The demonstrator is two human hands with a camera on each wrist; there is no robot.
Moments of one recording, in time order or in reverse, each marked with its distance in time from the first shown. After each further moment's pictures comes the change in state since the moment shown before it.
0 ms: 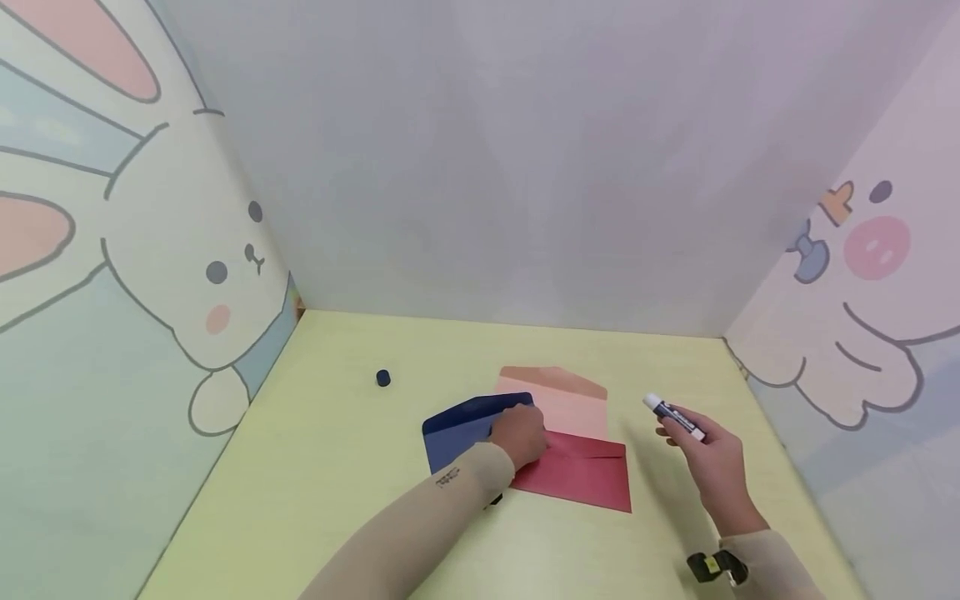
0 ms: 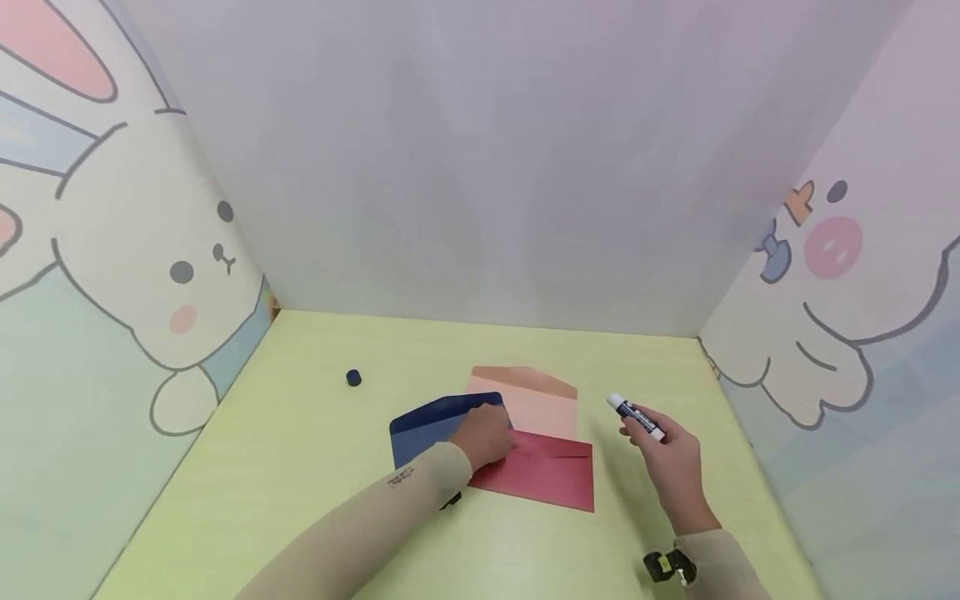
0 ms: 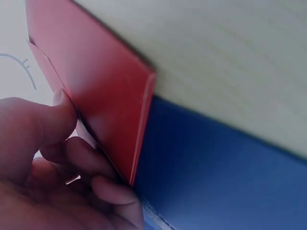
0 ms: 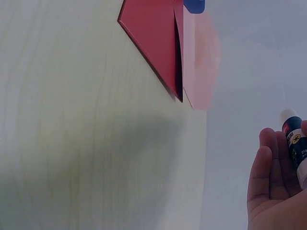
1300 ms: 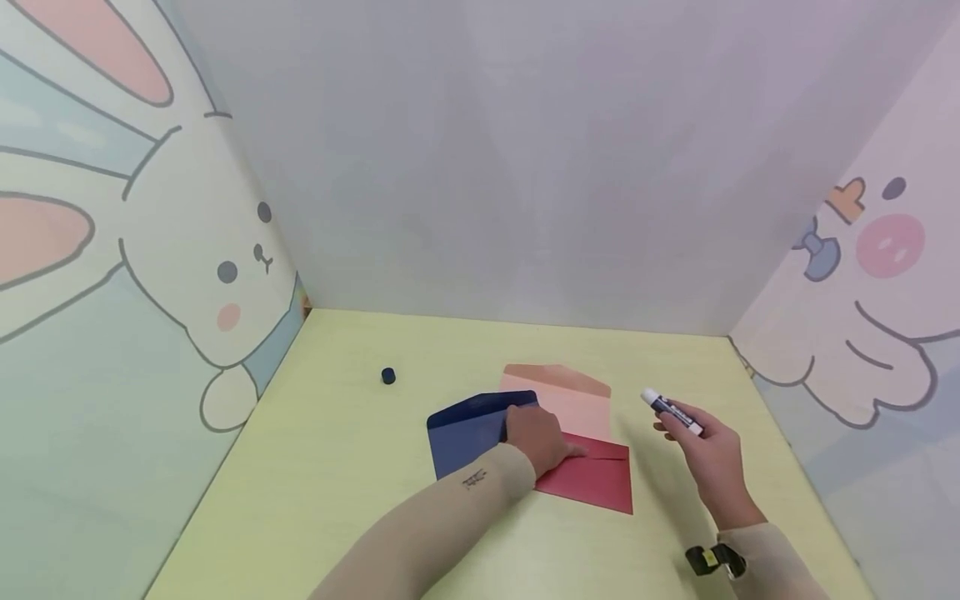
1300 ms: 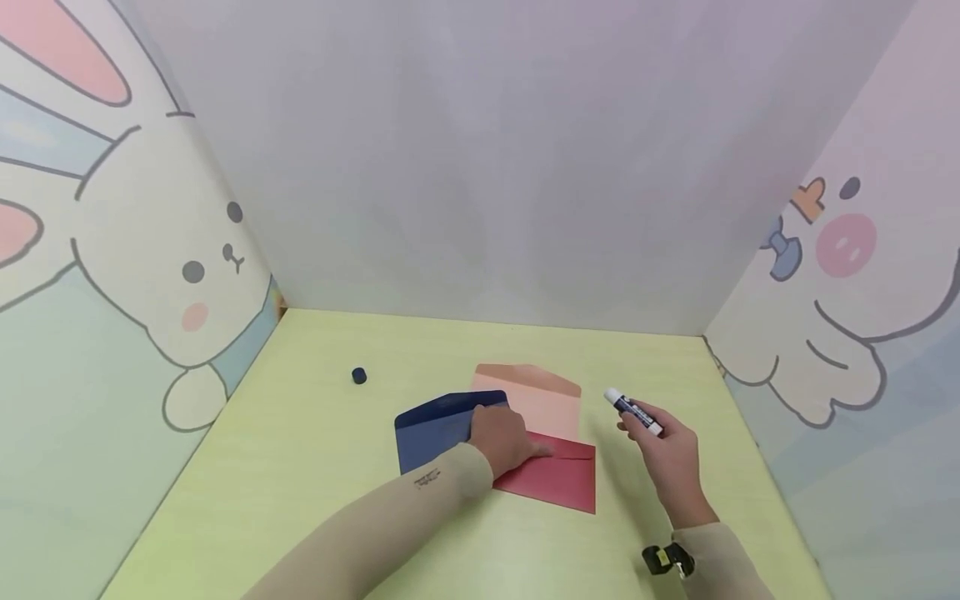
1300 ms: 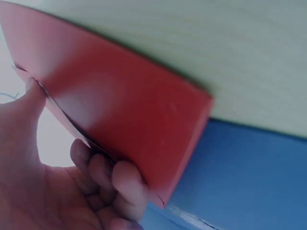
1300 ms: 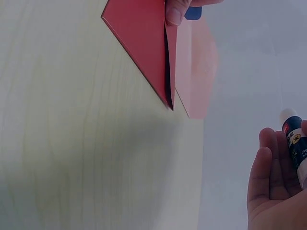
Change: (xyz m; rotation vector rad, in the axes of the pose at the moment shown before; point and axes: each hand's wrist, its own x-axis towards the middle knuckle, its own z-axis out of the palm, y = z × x) left_hand -0.007 0.021 0.015 0.512 0.132 0.031; right_hand 0.000 -0.004 0.011 -0.004 -0.023 -0.020
